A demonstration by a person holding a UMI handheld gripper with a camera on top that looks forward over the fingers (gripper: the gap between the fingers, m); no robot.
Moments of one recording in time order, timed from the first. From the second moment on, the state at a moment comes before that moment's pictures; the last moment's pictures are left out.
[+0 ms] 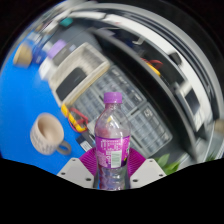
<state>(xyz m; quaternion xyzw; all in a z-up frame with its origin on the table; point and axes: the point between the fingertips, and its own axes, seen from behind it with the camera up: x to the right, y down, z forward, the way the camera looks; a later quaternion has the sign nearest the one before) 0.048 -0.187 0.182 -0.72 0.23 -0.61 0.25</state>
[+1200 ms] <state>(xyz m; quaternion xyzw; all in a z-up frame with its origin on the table) 0.001 -0.225 0.108 -0.57 0.51 -0.44 0.48</state>
